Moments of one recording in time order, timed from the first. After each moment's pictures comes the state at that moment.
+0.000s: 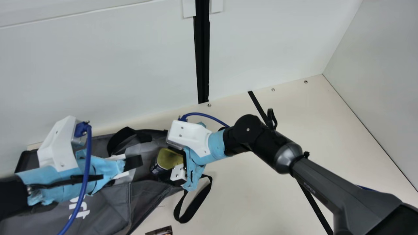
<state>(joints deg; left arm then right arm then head) -23.1 88.0 -81.9 -39.2 53.8 4.8 16.4 98.8 -73.2 56.0 46.6 -81.2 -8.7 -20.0</state>
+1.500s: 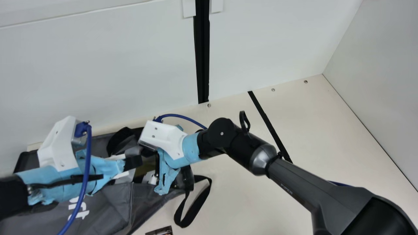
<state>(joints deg) -23.1 88.0 -81.9 -39.2 53.8 4.8 23.5 102.8 -78.9 58.1 43.0 -74.4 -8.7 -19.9</state>
